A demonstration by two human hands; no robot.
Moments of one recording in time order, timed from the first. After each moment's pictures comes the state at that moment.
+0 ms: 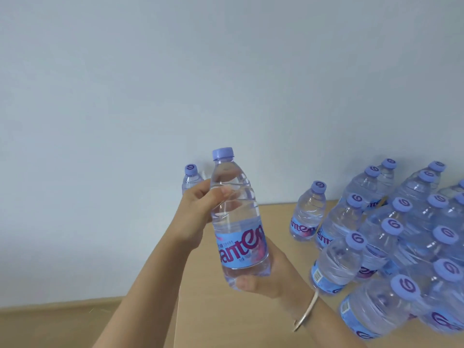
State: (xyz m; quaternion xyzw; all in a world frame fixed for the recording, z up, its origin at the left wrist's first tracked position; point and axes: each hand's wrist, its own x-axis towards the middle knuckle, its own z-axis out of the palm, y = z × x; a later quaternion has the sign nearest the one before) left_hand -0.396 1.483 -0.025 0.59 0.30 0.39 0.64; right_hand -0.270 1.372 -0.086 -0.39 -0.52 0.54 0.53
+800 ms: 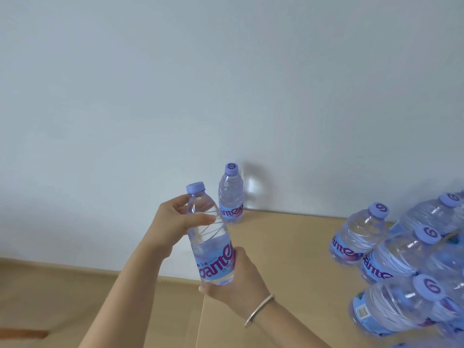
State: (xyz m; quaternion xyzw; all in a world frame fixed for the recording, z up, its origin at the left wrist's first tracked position) left_hand -0.489 1.535 -0.066 0.53 0.47 0.39 0.59; right_hand -0.351 1.447 -0.152 -0.66 -0.55 0.41 0.31
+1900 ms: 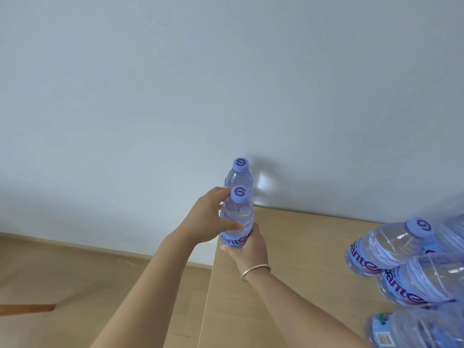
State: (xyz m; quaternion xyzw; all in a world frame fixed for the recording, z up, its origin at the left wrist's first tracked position) left_hand -0.450 1.602 -0.122 0.71 0.48 0.25 0.45; right_hand -0.332 1.551 -0.228 -0.74 -0.44 0.35 0.37
